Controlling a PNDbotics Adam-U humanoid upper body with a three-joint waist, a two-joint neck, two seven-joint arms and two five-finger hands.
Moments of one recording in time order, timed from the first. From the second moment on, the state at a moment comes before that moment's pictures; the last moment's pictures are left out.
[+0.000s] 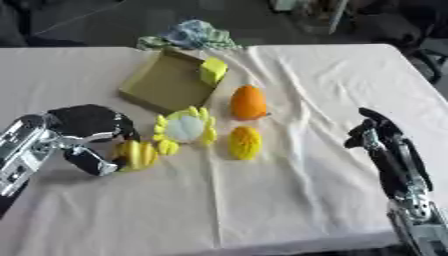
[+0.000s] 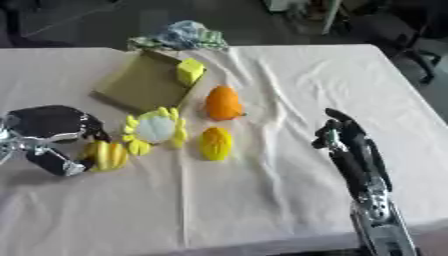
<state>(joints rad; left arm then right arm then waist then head) -0.63 0.61 -0.48 -1.35 -0.91 -0.44 -0.45 -0.05 -0.14 -0.06 -1.64 0.02 -0.21 0.02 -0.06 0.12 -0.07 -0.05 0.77</state>
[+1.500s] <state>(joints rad) -0.87 0.31 -0.24 -0.94 -1.24 -0.31 -0.14 -0.07 -0.12 -0.01 -1.64 0.00 -0.21 0.06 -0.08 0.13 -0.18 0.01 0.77</state>
